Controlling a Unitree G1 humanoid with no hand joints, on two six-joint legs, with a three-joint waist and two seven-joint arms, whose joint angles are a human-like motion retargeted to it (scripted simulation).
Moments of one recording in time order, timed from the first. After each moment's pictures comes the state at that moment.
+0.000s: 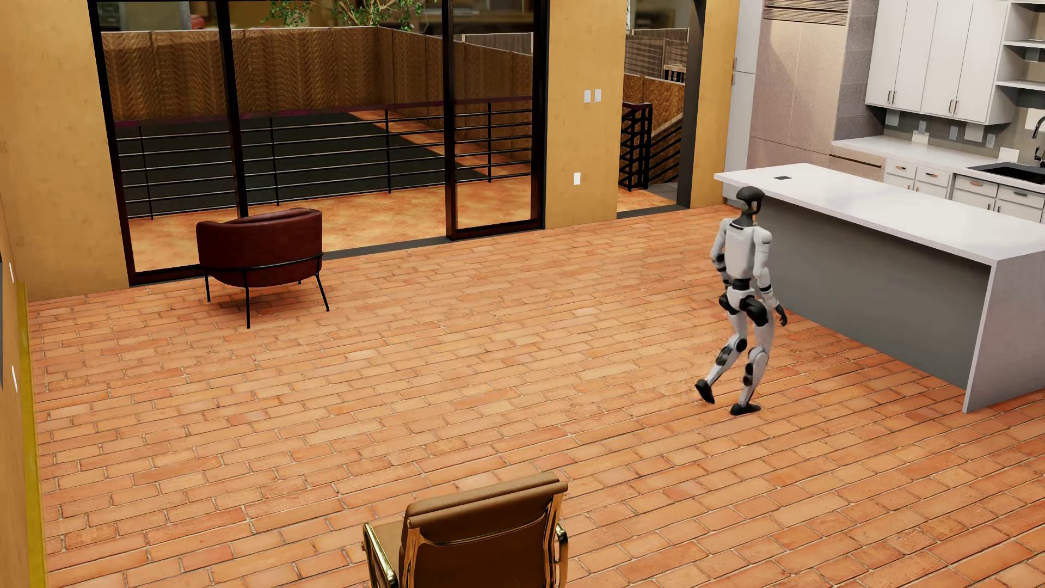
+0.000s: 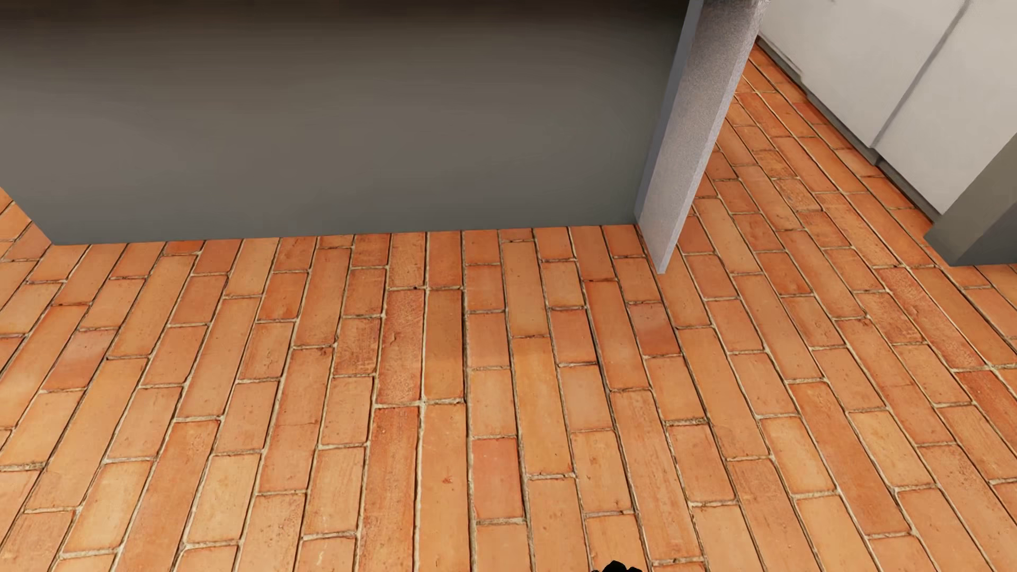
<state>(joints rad) -0.38 -0.26 -0.06 0.18 0.17 0.07 0.07 -0.09 0.03 1.23 0.45 0.25 0.07 0.03 -0.13 0.20 -0.07 -0.19 -0.09 -0.12 0.23 0.68 0.97 0.76 -0.93 0.11 0.05 0.12 -0.32</state>
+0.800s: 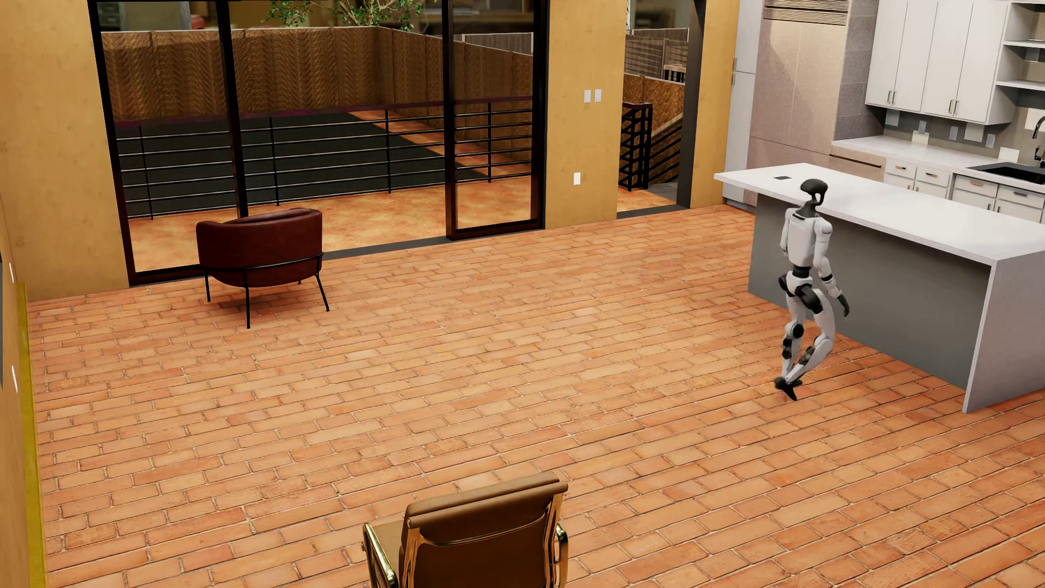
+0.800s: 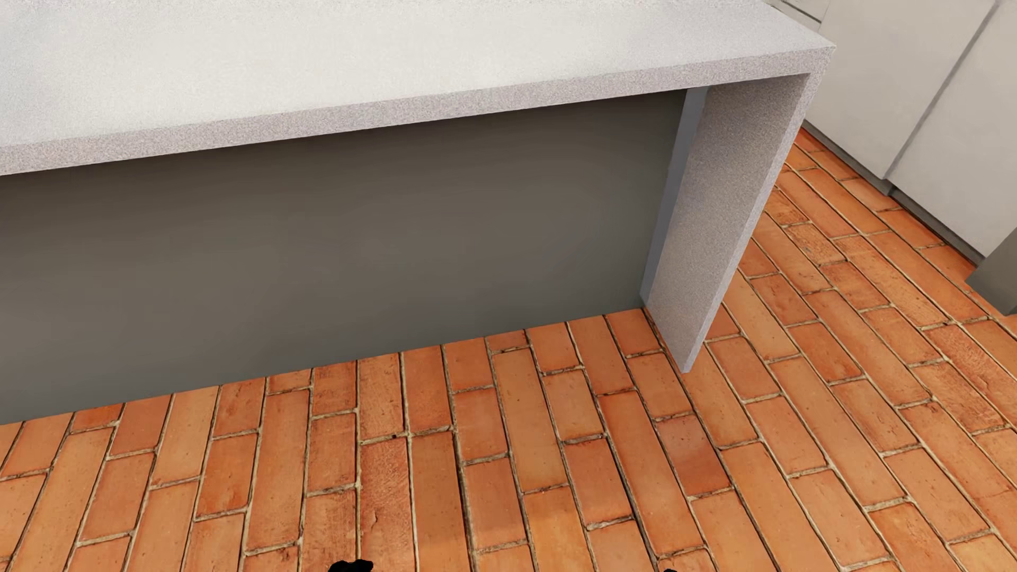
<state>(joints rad) -0.19 -0.41 0.01 -0.12 -0.13 -0.09 0.33 0.03 0.01 0.39 1.19 0.13 0.12 -0.16 -0.05 0.04 -0.20 0.06 0.12 -0.02 0.23 0.80 0.86 0.84 -0.79 0.12 0.11 0.14 -0.22</state>
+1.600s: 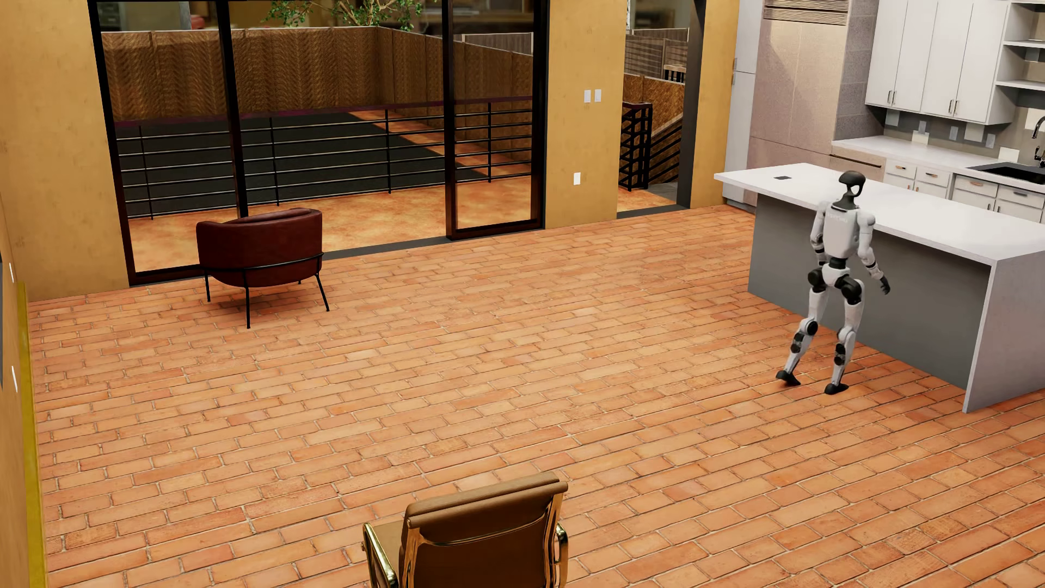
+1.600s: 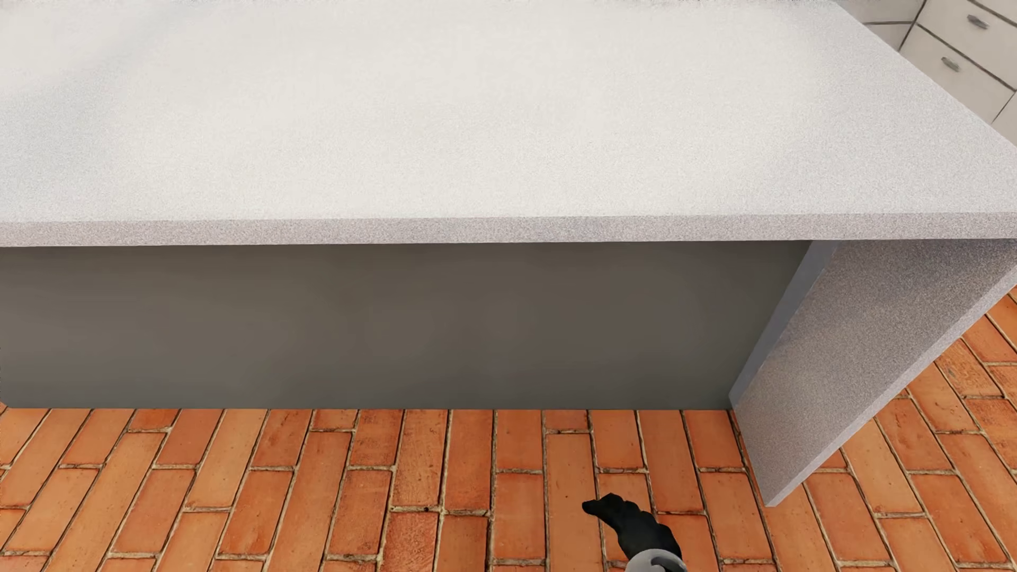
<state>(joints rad) 0.07 -0.18 -0.08 -0.07 0.03 -0.01 -0.05 0.08 -0.03 0.39 0.30 0.15 0.00 -0.03 -0.05 0.10 -0.10 -0.16 -0.05 -0.19 0.21 0.87 0.78 0.84 -0.81 0.16 0.09 0.07 -0.19</state>
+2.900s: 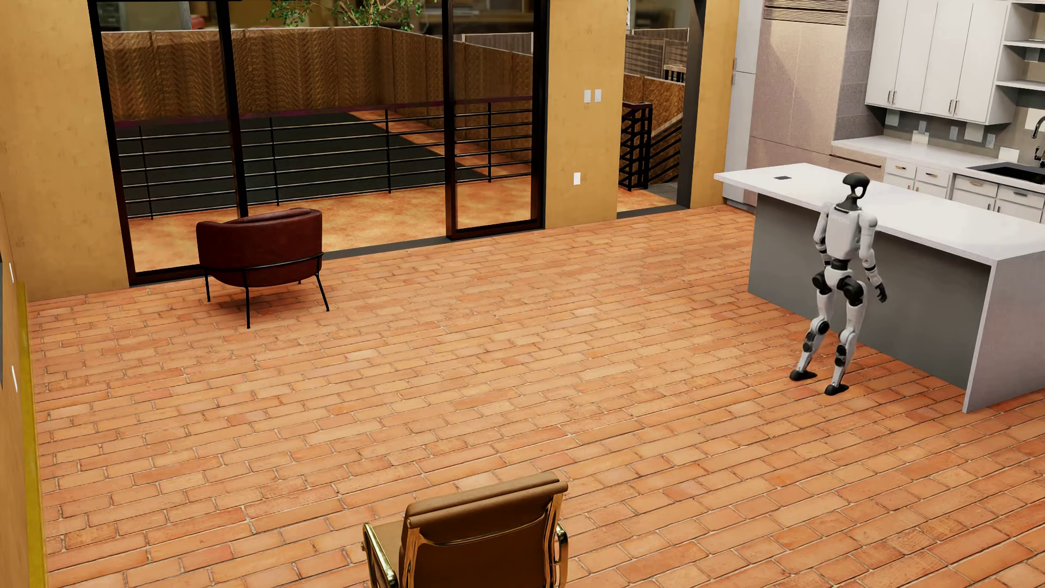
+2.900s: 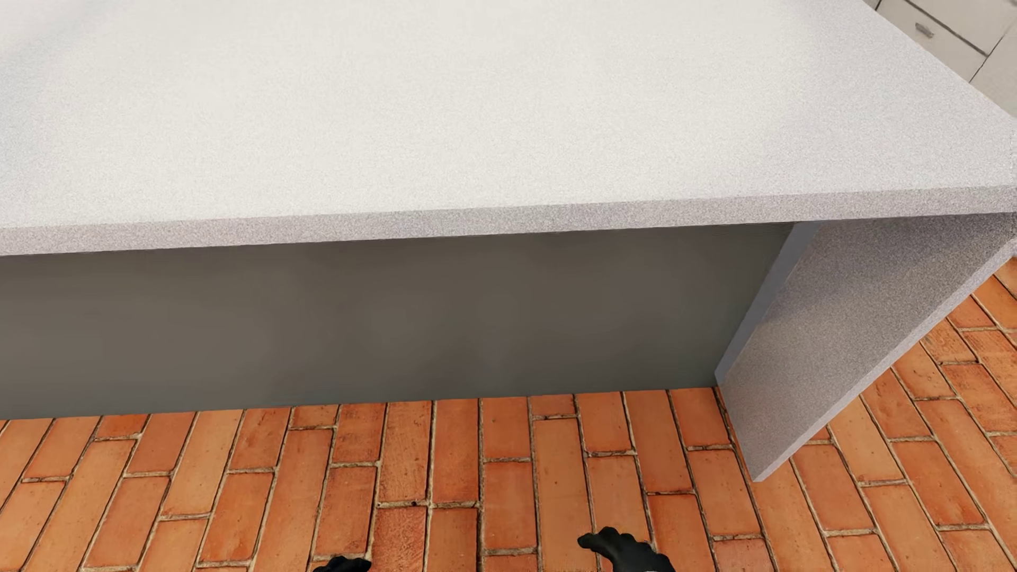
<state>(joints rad) -0.22 -0.20 -0.06 0.06 0.13 0.05 -0.06 0.12 -0.02 0.49 0.32 0.13 -0.03 -0.24 -0.11 0.13 -0.08 -0.12 -0.03 -0.15 0.24 0.75 0.93 0.82 -0.87 0.14 0.10 0.10 -0.18</state>
